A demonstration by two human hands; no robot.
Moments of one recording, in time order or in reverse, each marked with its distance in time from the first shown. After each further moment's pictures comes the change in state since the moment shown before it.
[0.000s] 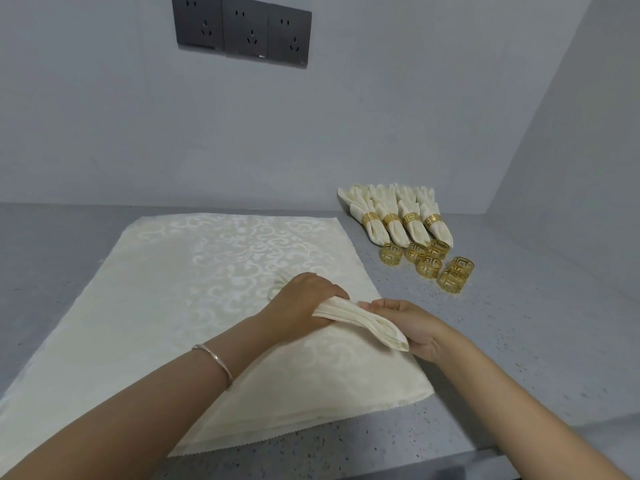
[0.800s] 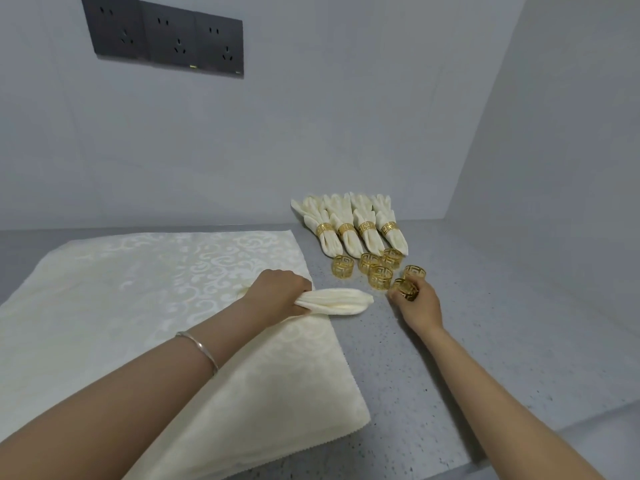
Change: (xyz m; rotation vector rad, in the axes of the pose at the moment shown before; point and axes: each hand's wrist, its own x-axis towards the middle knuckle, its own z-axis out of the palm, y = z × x) left_hand 0.090 0.028 0.008 0.513 -0.185 -0.155; right_hand 0.063 0.032 -0.144 -0.408 0.828 -0.298
